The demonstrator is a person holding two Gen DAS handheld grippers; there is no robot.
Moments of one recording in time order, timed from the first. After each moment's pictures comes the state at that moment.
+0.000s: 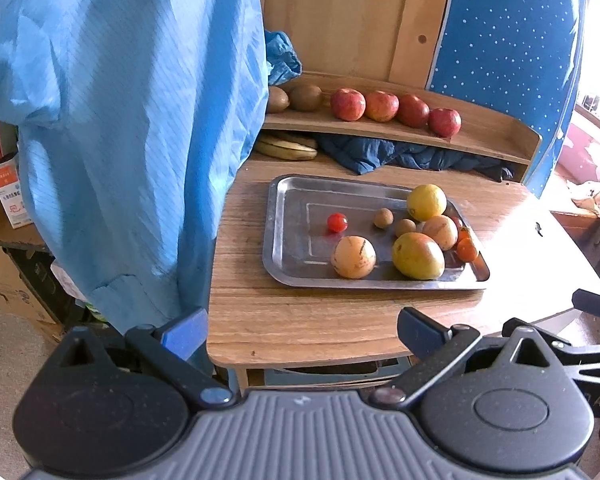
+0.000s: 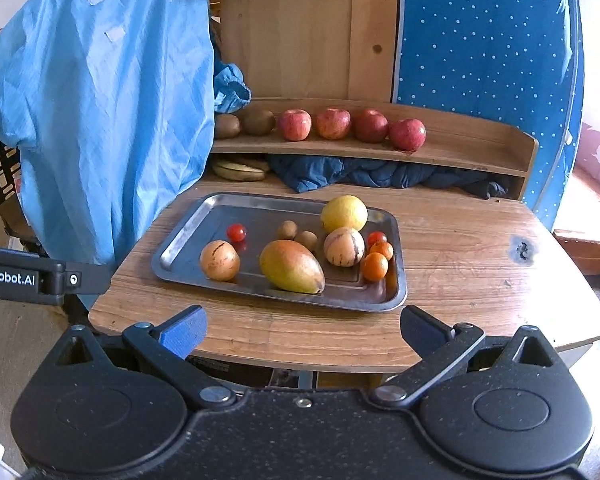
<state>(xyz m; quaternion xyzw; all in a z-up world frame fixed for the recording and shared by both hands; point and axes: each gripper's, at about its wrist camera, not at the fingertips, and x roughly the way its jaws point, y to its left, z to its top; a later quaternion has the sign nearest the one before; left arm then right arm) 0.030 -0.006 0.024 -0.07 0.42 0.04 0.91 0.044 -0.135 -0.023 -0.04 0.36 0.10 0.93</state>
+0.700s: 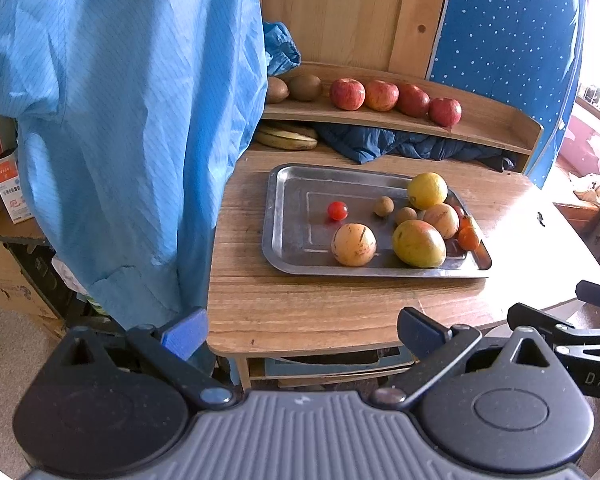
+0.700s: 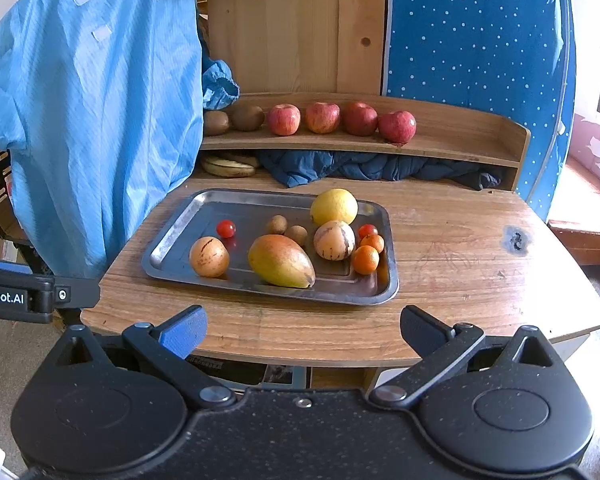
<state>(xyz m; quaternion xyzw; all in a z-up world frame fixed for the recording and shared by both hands) 0.029 -0.006 0.021 -0.07 0.43 0.04 0.90 0.046 -0.139 -0.027 -0.03 0.36 0.08 0.93</state>
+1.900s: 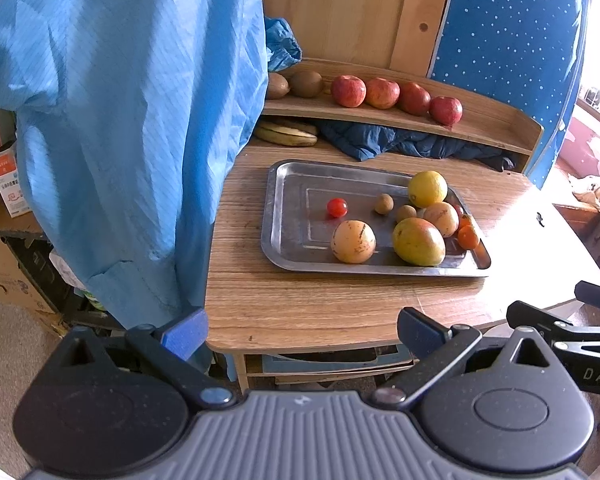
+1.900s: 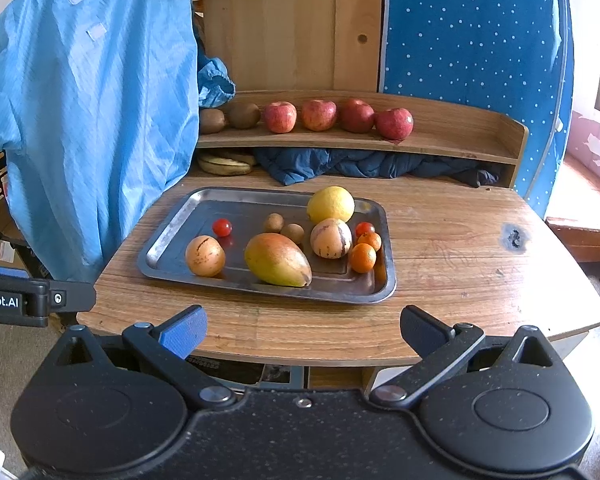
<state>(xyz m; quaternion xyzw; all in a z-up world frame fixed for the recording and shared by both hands) 0.029 -0.006 0.019 -0.07 0.43 0.04 0.90 0.048 -0.142 -0.030 -0.03 0.37 0.08 0.93</state>
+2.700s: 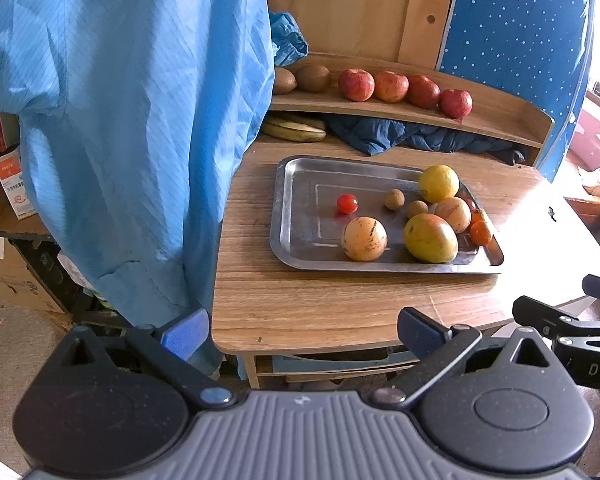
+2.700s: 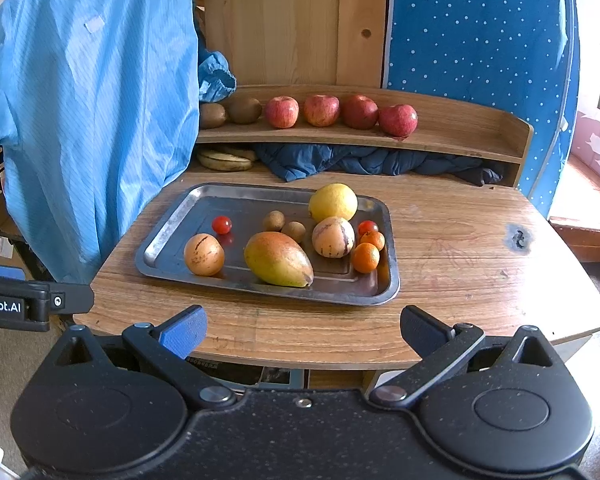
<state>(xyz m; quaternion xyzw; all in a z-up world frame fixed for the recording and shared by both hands) 0.035 -0.008 0.014 -0.06 0.44 0.06 0.89 0.056 -0.140 -0.033 -0.04 0.37 0.08 0.92</state>
